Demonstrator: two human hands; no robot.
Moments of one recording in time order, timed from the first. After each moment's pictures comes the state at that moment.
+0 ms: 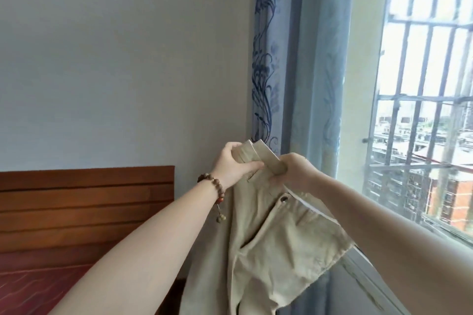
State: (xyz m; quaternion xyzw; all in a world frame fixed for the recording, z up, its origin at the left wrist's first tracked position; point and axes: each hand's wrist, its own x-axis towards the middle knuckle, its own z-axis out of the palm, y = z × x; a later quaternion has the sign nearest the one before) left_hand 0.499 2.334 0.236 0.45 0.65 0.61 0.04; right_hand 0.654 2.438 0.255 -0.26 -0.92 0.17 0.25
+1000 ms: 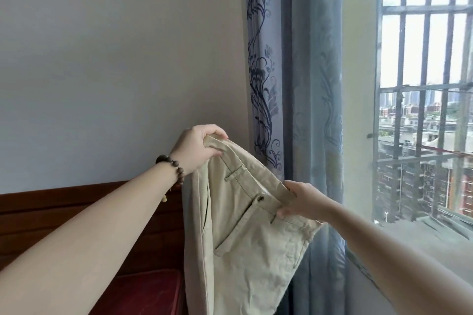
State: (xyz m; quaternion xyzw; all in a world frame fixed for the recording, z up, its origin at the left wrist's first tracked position) left_hand 0.463 2.273 0.302 0.57 0.68 0.41 -0.19; right_hand 0.661 2.481 0.189 -0.22 -0.93 0.19 0.21
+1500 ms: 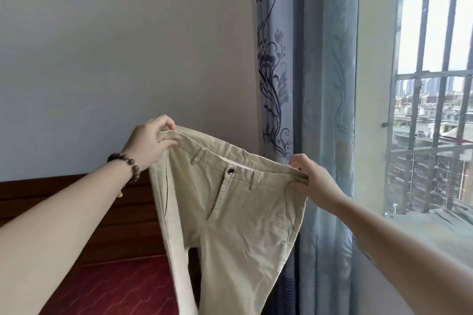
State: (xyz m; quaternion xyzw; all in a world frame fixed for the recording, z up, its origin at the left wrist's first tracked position) left_hand 0.378 2.201 0.289 0.49 0.73 0.38 -0.29; right_hand 0.657 2.482 0.182 -0.14 -0.89 0.21 0.39
